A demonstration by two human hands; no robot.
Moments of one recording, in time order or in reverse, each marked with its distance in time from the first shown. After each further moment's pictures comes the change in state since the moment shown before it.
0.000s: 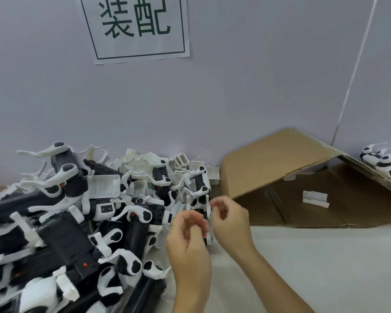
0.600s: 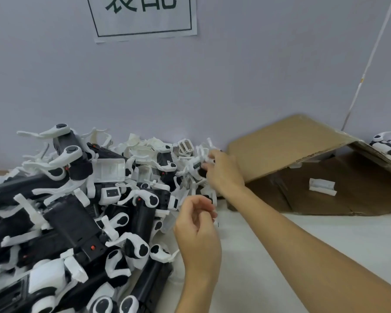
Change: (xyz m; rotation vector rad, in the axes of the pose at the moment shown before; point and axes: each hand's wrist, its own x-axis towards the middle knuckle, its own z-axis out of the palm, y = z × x) left_hand -0.002 -0.001 -0.001 0.023 -0.016 -0.004; right_hand 0.083 -0.027 0.022 -0.349 -0.125 -0.004
